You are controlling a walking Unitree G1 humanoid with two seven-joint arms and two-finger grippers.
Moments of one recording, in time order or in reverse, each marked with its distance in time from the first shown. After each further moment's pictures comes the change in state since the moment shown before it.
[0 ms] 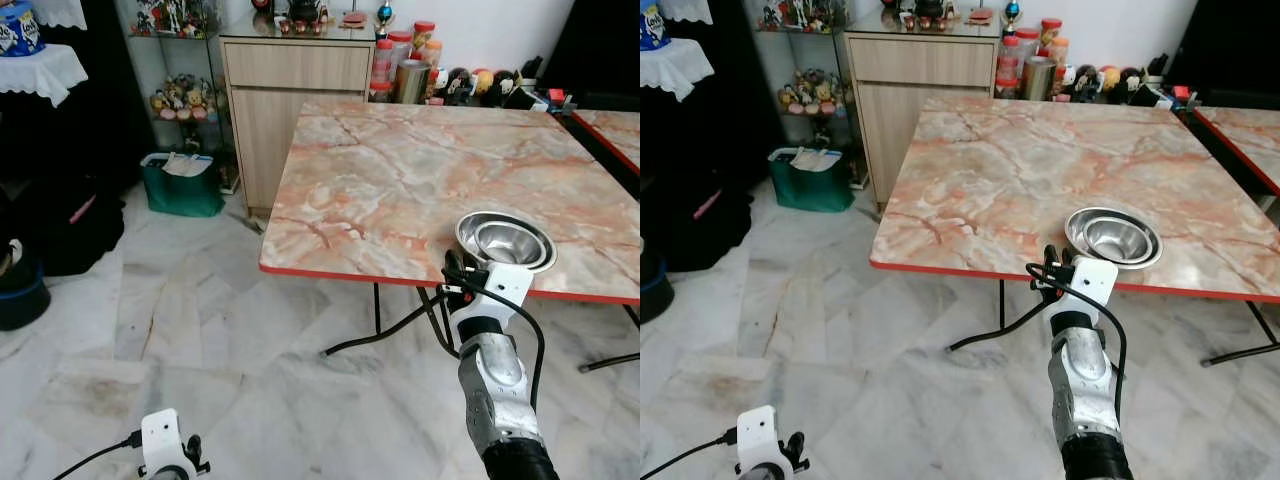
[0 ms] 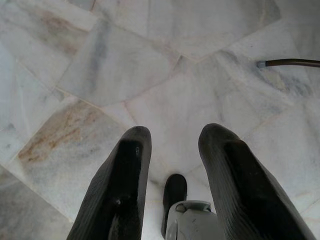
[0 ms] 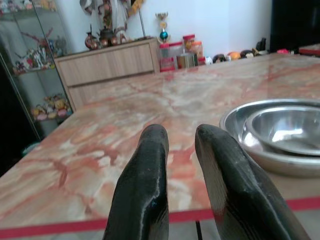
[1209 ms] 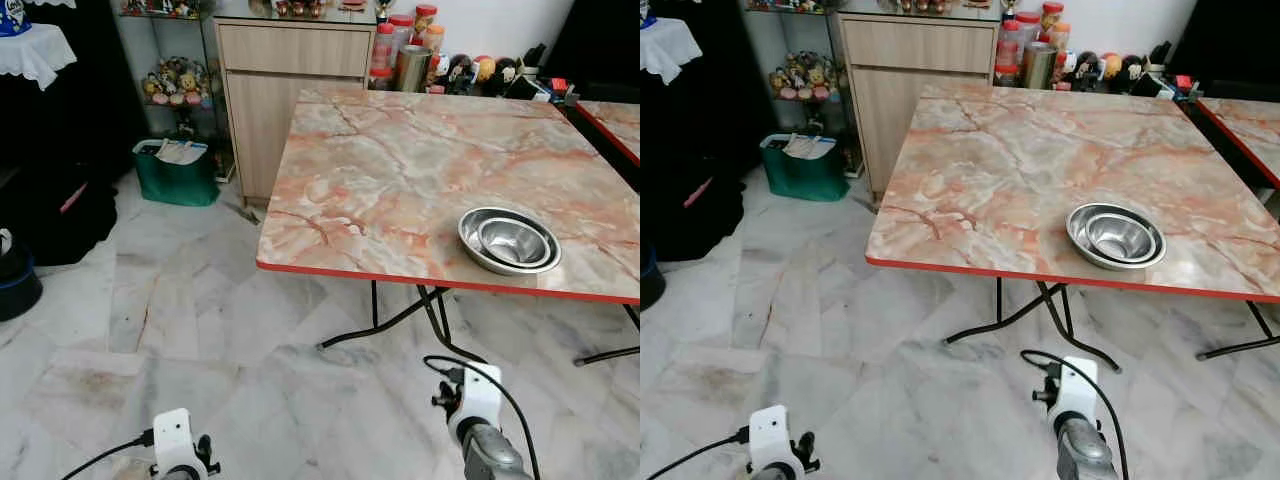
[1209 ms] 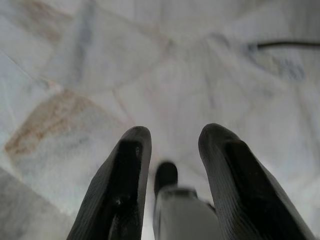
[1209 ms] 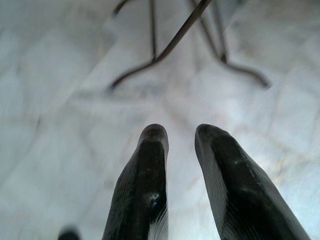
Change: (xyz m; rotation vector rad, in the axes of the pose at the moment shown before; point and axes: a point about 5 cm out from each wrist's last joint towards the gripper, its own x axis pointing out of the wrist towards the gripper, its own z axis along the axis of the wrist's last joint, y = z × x) left arm -0.005 -0.021 -0.016 0.035 0.045 -0.042; right arm -0.090 -0.043 -0.133 -0.100 0.779 -0.081
